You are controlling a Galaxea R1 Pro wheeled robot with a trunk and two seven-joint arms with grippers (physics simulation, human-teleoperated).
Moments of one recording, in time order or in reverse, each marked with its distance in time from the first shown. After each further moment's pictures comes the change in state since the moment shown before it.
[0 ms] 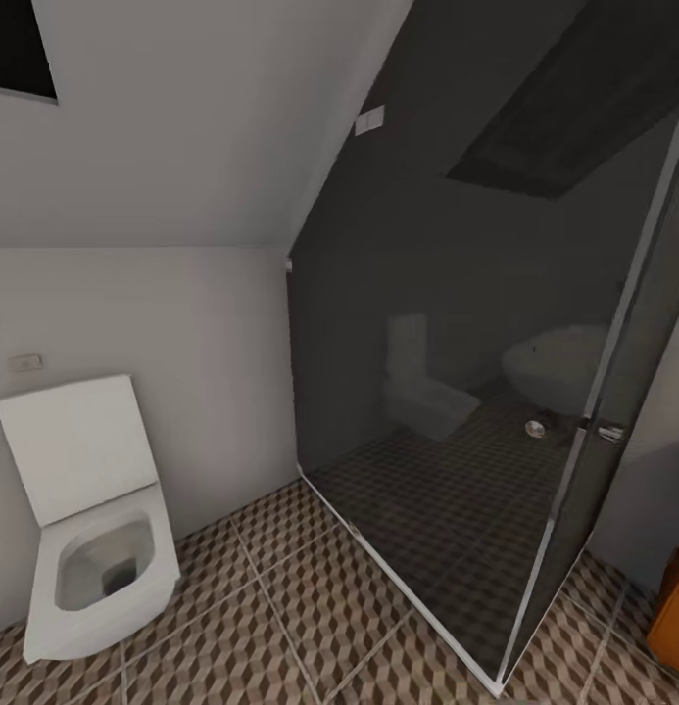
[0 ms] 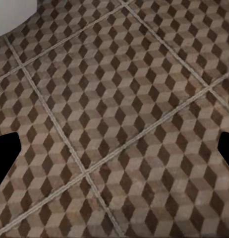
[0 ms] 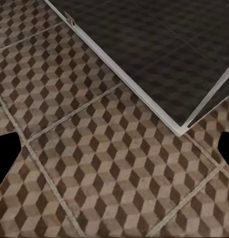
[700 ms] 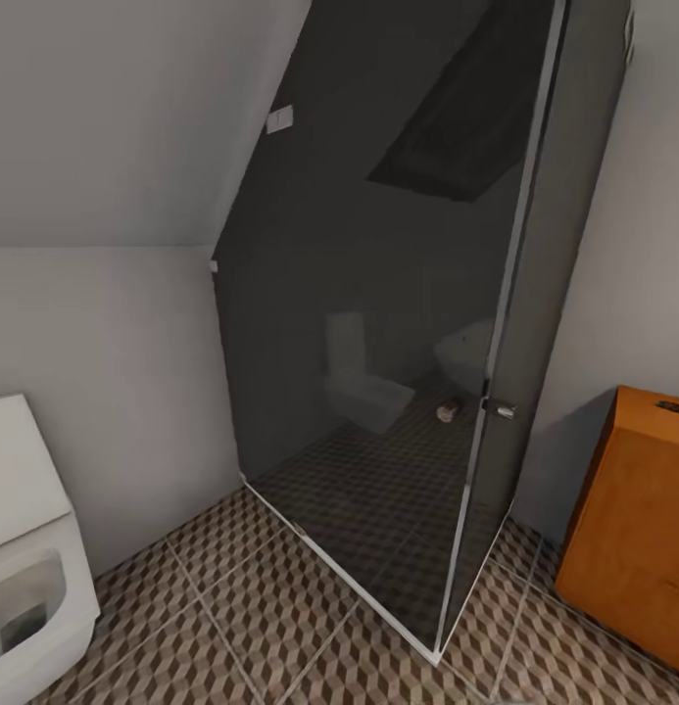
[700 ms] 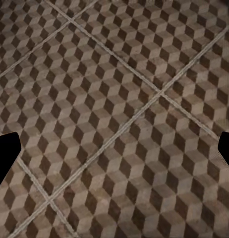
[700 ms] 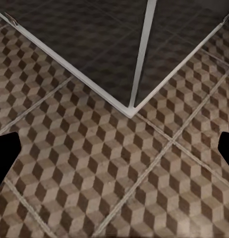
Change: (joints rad) left arm 0.000 0.000 0.001 0.003 0.000 0.000 0.000; right arm 0.000 0.000 0.000 0.000 0.000 0.000 0.000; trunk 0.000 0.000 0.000
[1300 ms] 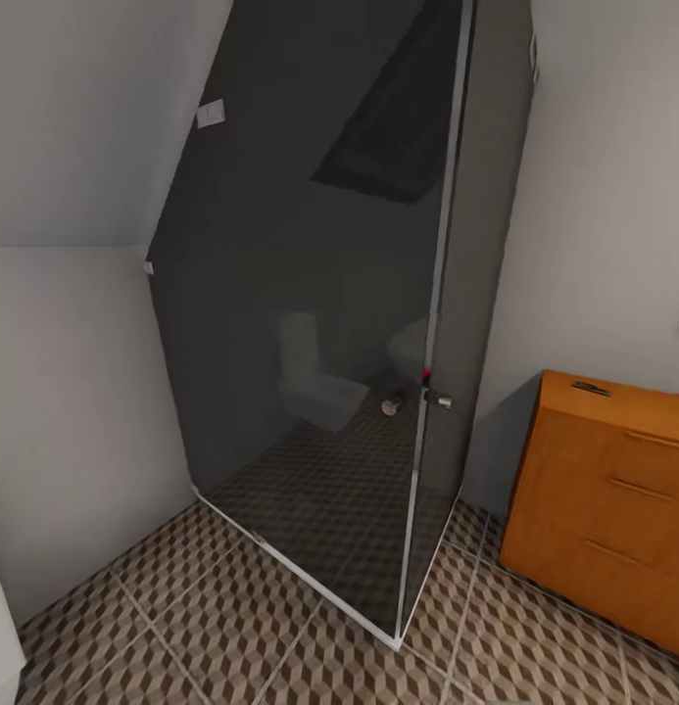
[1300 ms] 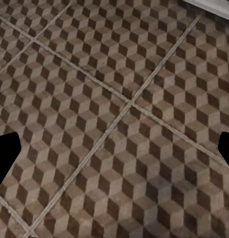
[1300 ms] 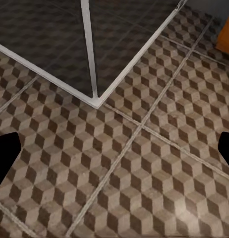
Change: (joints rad) left arm 0.000 0.000 0.000 0.000 0.000 0.000 0.000; right arm 0.000 0.000 0.000 0.000 0.000 0.000 0.000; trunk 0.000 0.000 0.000
